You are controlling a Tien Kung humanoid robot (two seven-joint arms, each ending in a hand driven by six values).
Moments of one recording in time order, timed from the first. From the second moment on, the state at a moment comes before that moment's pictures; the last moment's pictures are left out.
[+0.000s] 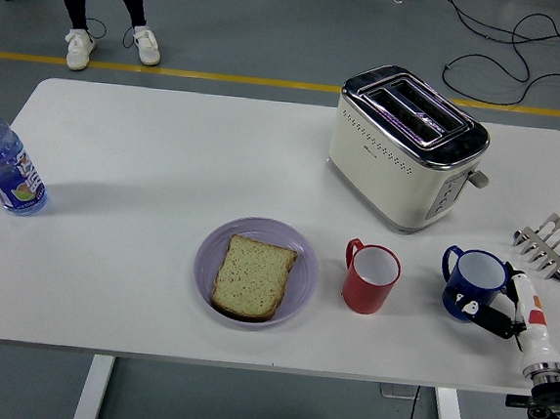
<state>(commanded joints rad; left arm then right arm) -0.05 0.02 -0.74 -0.18 1.19 -0.03 0.25 0.20 -0.28 0.94 0.90 -1.14 -0.45 0.47</state>
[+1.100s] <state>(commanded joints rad) -0.06 0.02 -0.73 -0.18 1.18 -0.03 0.25 0.17 -0.27 0.96 0.92 -1.18 -0.45 0.47</state>
